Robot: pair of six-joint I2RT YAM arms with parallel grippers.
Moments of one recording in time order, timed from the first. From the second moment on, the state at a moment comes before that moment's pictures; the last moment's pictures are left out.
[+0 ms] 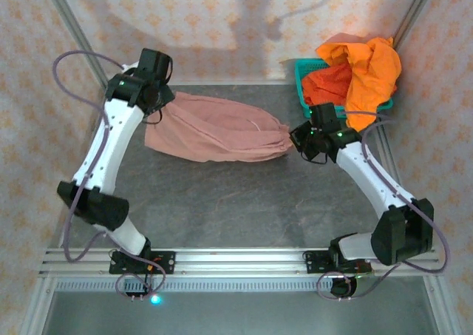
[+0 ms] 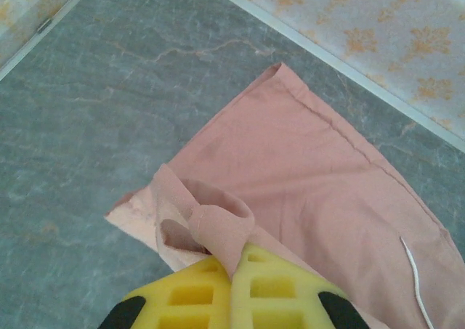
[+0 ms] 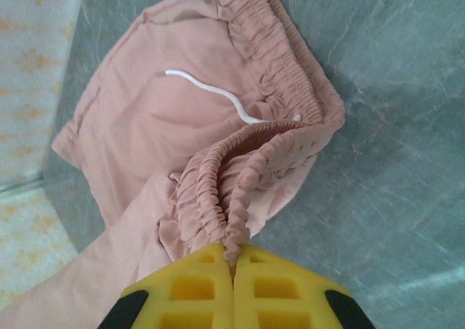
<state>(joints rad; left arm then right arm) -0.21 1.69 1.98 -1.24 -0.38 -0.78 0.28 1.37 1.13 -0.65 -0.17 1.20</state>
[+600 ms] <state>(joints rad) -0.13 2.19 2.39 -1.23 -0.36 -0.80 0.18 1.72 1.34 -0.53 -0.15 1.38</state>
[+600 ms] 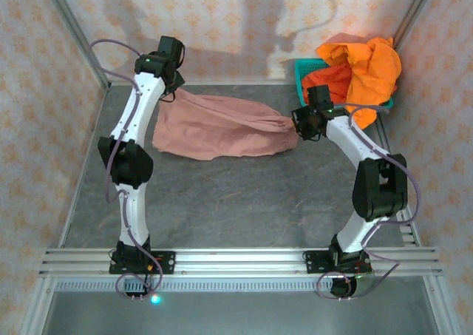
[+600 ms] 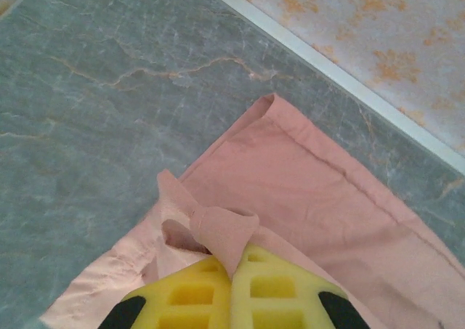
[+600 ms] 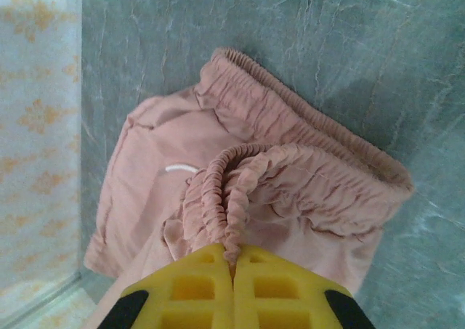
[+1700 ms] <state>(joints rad) -0.10 1.85 1.36 -0.43 0.21 -0.92 0.27 2.06 1.60 -0.27 -0.42 1.19</state>
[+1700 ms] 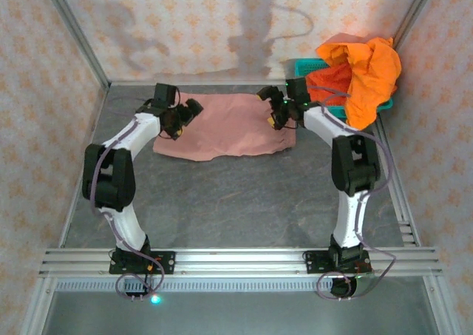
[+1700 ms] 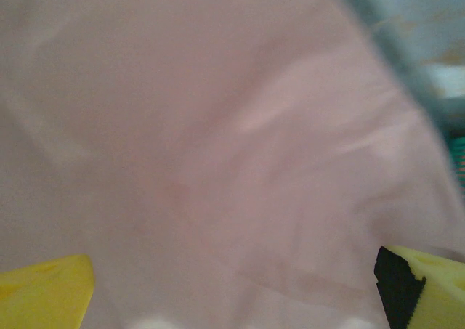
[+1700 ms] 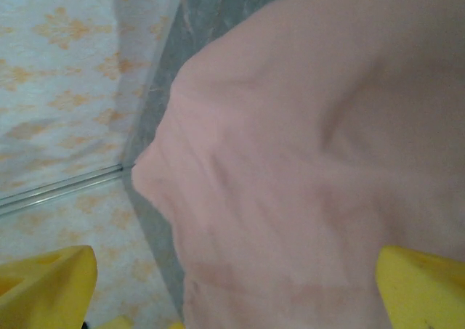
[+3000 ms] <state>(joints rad) -0.05 1.64 1.32 -0.17 0.33 -0.85 0.27 1.82 1.45 -0.36 -0.48 1.03</state>
